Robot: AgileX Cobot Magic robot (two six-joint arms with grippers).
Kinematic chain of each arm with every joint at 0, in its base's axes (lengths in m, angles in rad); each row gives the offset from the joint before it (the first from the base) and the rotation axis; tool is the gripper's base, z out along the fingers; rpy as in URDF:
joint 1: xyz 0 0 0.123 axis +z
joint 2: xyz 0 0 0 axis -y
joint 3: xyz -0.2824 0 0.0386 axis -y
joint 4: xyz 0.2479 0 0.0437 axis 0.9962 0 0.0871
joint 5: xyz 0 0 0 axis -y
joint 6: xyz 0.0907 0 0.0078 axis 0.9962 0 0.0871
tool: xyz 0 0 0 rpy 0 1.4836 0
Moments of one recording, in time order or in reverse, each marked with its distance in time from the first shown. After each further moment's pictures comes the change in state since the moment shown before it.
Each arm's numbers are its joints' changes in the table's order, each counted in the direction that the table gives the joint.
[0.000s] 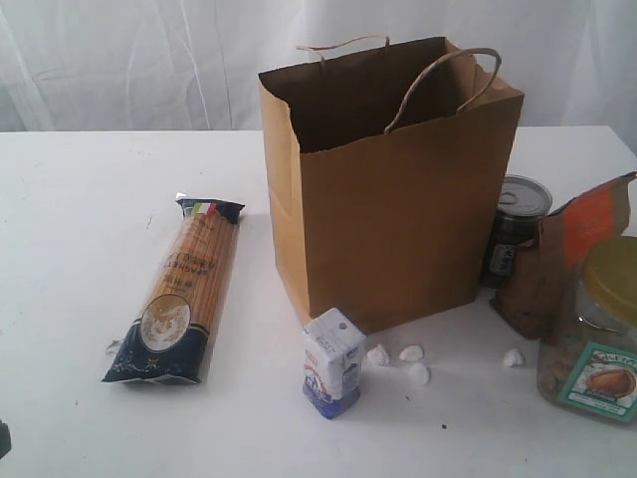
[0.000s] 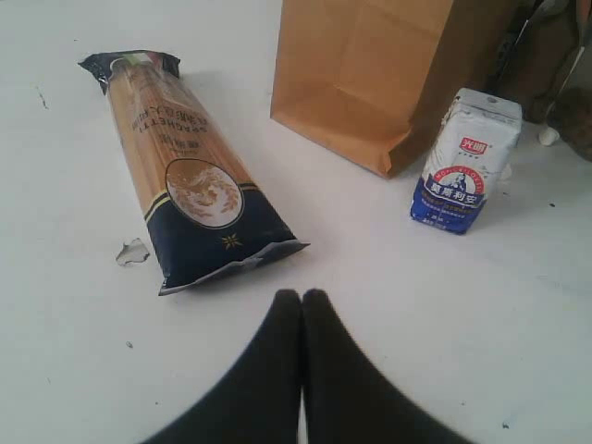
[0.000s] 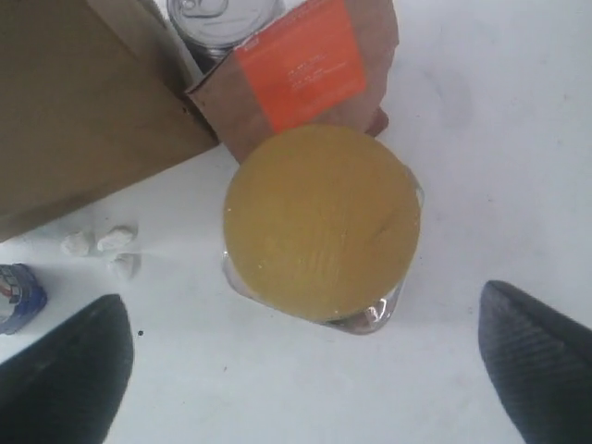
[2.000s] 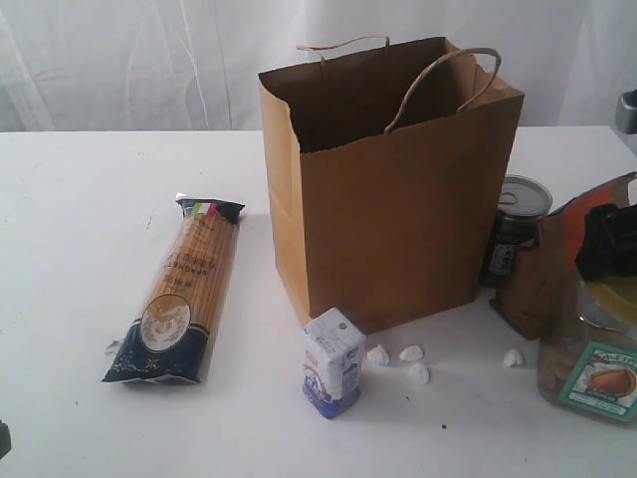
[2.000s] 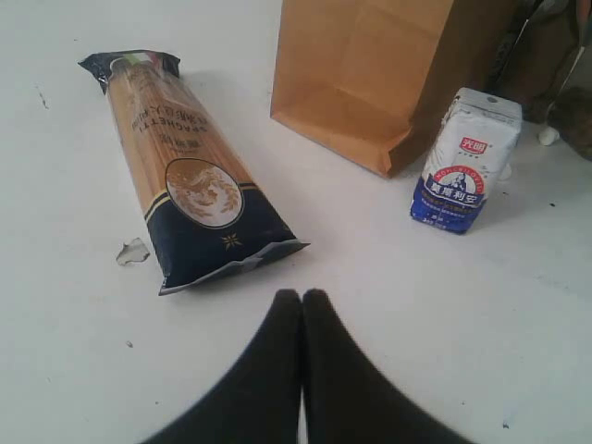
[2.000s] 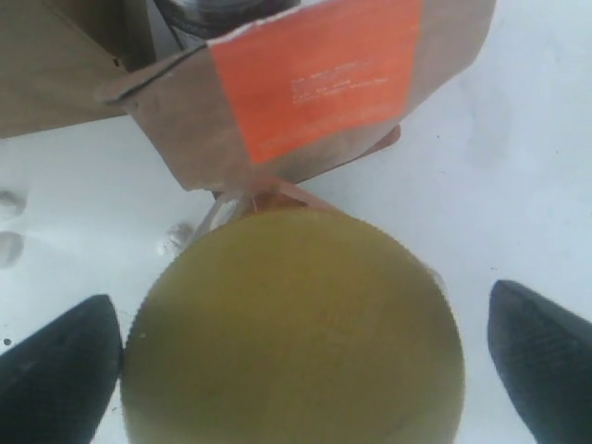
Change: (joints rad) left arm 0.000 0.000 0.000 0.000 0.000 0.000; right arm 0.112 -0.368 0.000 -0.120 0.196 -0.137
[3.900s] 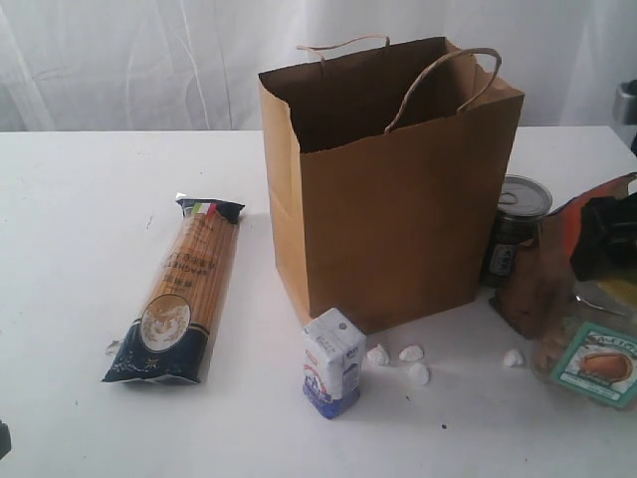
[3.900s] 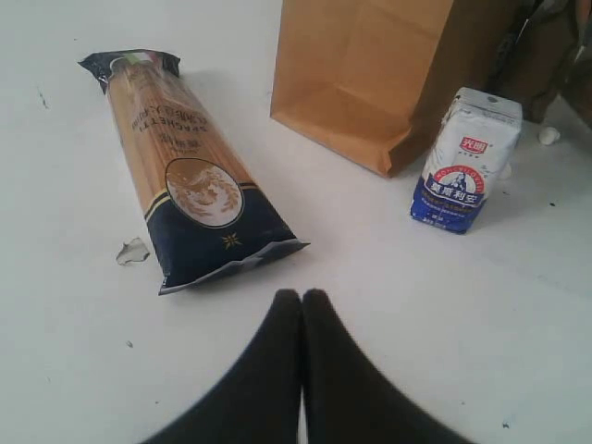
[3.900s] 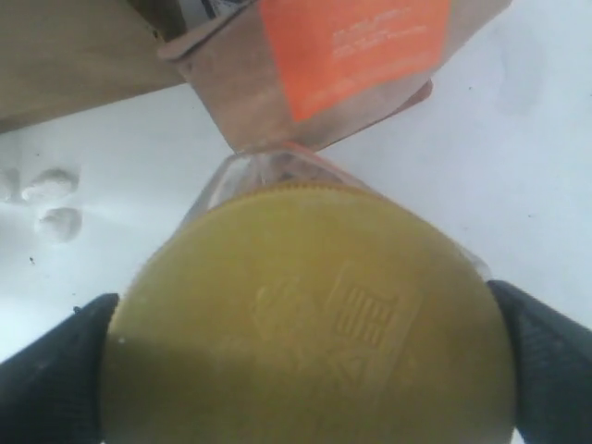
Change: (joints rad) left arm 0.000 0.000 0.000 0.000 0.000 0.000; right arm 0.058 0.041 0.044 -0.007 -0.127 0.148
